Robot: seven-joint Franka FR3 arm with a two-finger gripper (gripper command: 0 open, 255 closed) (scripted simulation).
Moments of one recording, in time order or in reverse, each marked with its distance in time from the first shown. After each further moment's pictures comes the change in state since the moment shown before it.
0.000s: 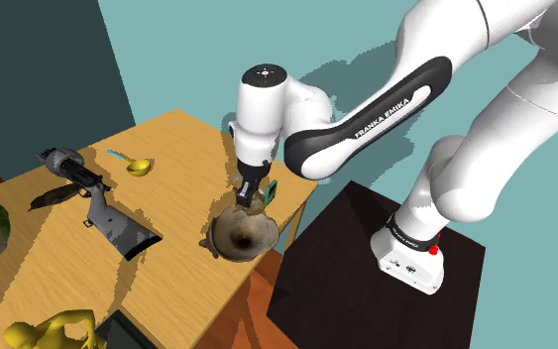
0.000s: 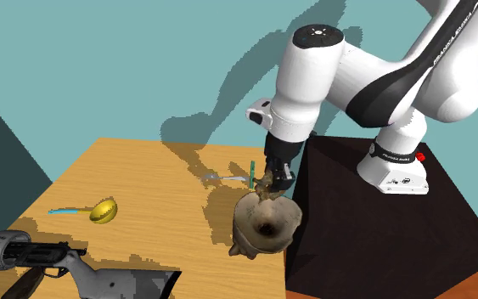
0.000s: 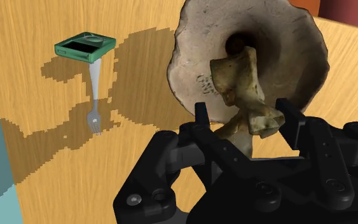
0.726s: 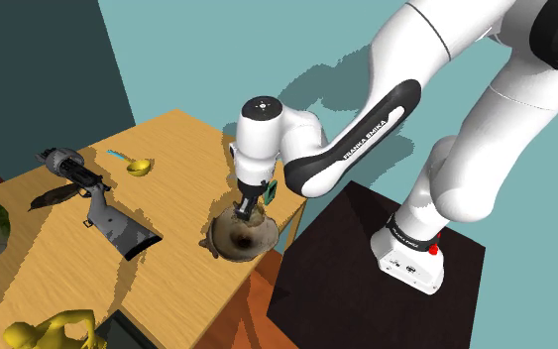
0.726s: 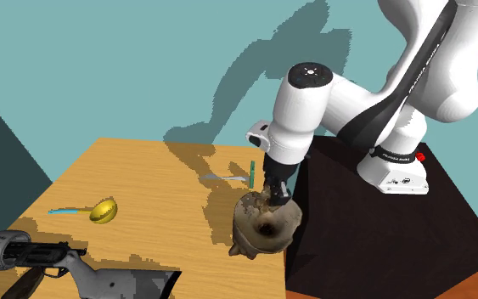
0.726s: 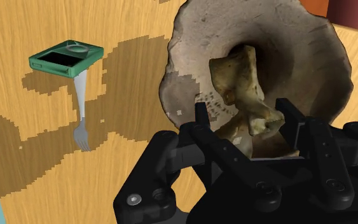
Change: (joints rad) arm -0.016 0.128 0.004 -0.036 -0.117 0.145 0.099
